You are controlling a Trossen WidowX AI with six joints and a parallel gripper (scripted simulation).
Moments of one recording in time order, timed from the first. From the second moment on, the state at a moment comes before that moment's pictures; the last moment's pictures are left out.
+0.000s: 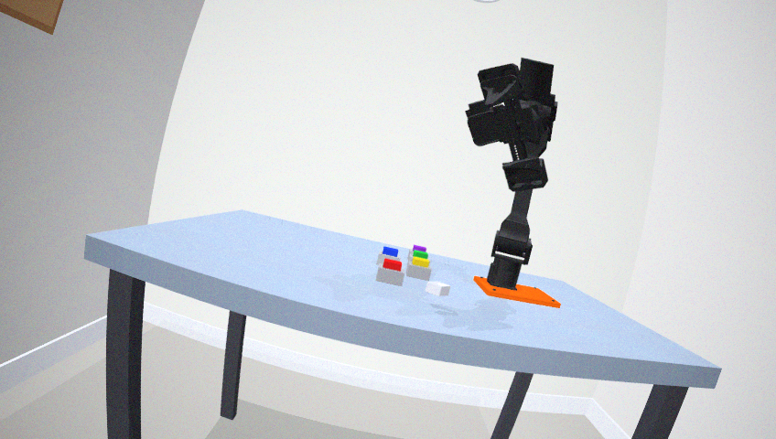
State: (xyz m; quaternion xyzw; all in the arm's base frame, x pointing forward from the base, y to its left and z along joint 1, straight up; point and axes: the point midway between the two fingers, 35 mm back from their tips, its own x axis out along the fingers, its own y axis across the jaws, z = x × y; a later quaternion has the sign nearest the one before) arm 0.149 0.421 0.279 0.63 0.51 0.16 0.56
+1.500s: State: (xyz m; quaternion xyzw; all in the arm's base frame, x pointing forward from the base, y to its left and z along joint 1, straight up) arm 0.240 -0.056 0.157 0.00 0.65 -0.04 0.76
